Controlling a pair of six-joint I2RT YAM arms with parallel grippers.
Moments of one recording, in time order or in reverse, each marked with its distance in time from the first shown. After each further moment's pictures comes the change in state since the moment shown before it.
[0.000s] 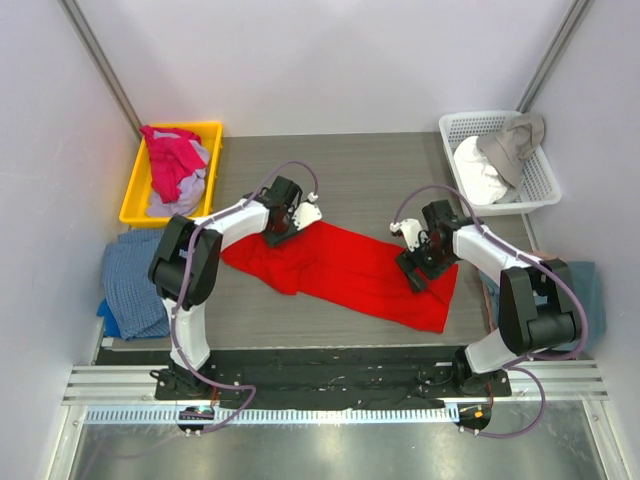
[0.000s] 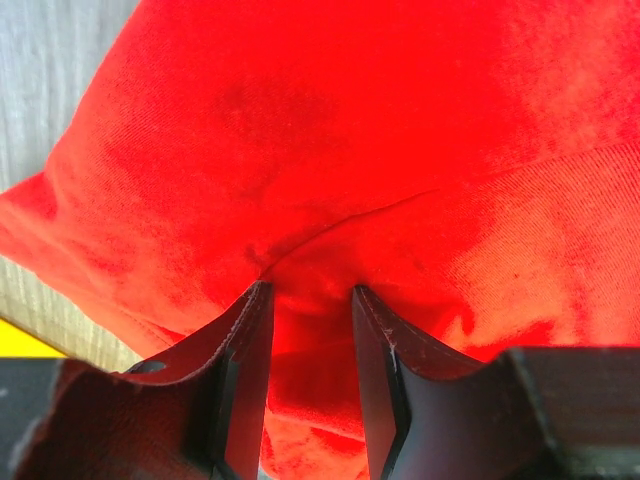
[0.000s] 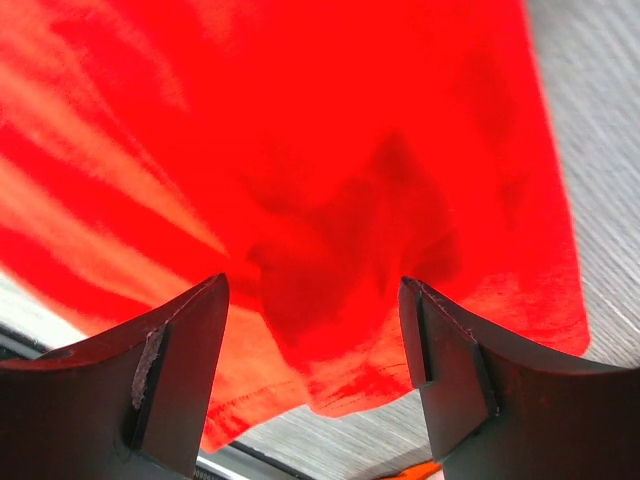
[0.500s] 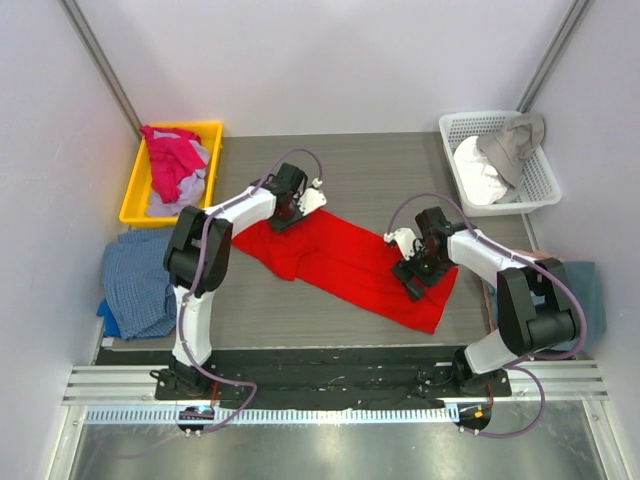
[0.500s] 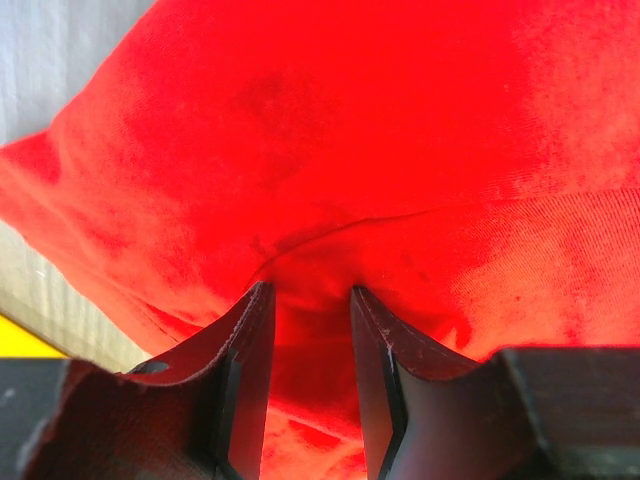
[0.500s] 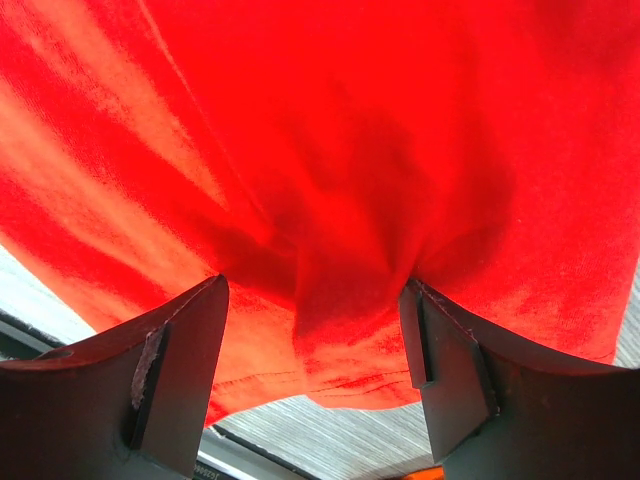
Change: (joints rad) left arm 0.014 0.126 0.183 -0.029 -0.012 -0.001; right arm 0.043 0.002 -0.046 -0.002 -0.007 -0.033
